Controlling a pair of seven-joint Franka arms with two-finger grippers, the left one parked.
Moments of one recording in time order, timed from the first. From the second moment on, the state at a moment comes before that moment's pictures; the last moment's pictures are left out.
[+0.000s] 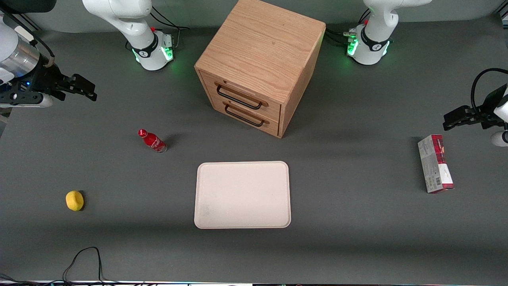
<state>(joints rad) -0.11 -0.18 0.16 -1.82 0.03 1.57 0.11</state>
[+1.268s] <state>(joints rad) -0.06 0.23 0.68 -1.39 0.03 1.45 -0.17</state>
